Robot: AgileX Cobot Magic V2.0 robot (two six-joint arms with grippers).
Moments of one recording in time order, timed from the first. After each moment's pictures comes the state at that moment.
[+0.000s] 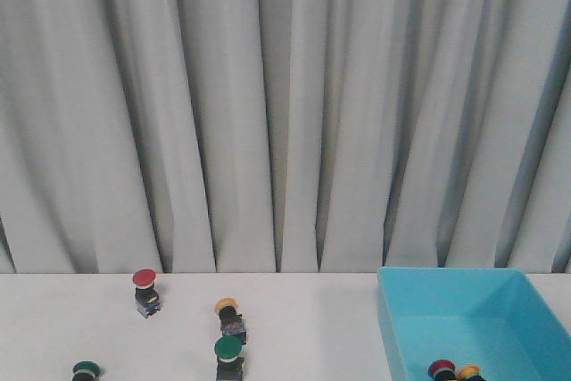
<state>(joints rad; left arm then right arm) 0.06 -0.01 0.03 0.08 0.10 -0.06 -0.06 0.94 -1.14 0.40 0.41 -0.32</state>
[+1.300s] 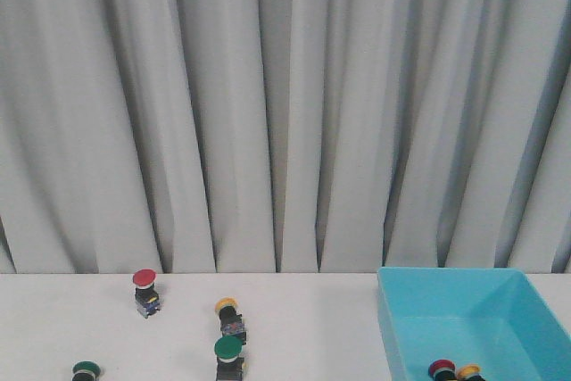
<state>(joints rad) 0.06 -0.01 0.03 0.08 0.10 -0.06 -0.06 0.10 0.01 0.05 0.00 -0.04</state>
